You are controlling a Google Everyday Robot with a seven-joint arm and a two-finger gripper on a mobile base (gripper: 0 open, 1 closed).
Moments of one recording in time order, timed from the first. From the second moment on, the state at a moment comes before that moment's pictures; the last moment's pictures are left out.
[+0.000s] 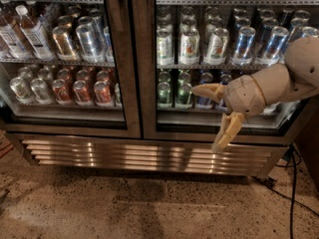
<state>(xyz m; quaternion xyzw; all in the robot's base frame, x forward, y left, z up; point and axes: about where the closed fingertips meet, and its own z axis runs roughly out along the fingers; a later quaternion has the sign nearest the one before) 0.499 -0.110 0.824 -0.66 0.57 0.35 0.35</state>
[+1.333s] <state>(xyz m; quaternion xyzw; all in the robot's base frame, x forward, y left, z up) 0.450 -0.117 0.837 -0.65 0.52 0.35 0.43</state>
